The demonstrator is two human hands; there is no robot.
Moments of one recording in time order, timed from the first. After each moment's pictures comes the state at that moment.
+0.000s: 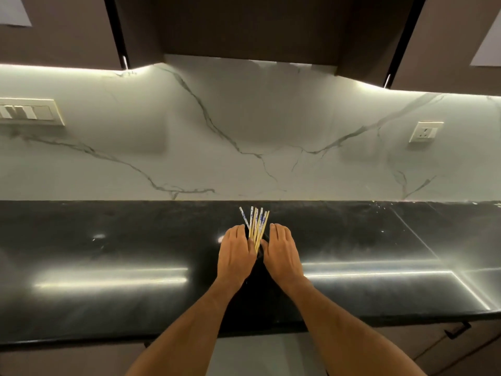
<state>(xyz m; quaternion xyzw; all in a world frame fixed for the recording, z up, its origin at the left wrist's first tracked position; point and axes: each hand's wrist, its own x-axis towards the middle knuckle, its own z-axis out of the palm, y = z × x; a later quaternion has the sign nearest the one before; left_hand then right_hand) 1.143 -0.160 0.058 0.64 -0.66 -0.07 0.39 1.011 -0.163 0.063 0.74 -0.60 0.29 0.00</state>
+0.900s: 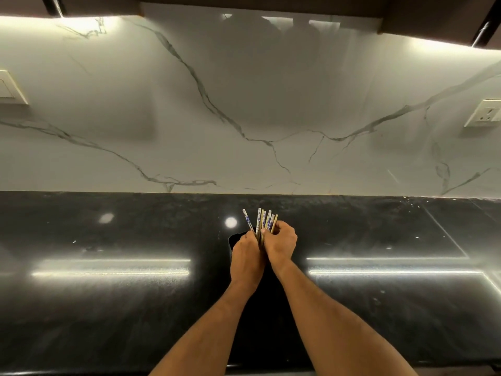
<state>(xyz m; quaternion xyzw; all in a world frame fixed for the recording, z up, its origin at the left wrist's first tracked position) 1.121 -0.273 -0.004 0.70 -0.61 -0.16 0.34 1.042 -0.306 0.019 0.46 -0.71 0.44 -0.29</state>
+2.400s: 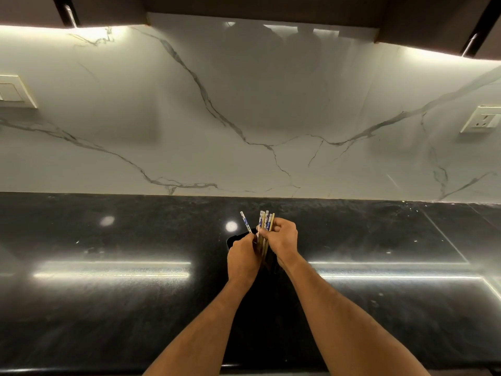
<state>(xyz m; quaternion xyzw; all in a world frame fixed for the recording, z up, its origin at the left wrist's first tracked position) 1.127 -0.264 0.011 0.71 -0.61 -0.15 0.33 1.029 -0.310 0.031 0.50 -0.63 0.45 -0.38</state>
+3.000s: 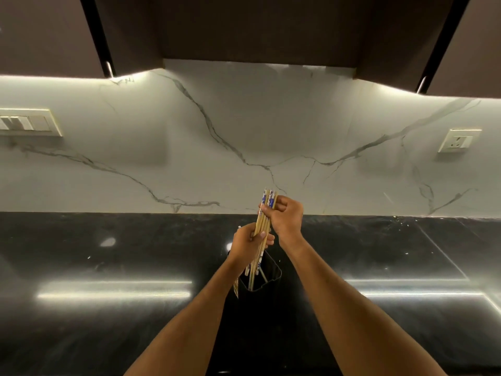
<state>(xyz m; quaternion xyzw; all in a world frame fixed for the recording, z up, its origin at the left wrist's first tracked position) 1.142 -0.265 0.080 0.51 -0.59 -0.40 0.48 1.030 -0.296 0.139 0.50 -0.55 0.57 -0.36</state>
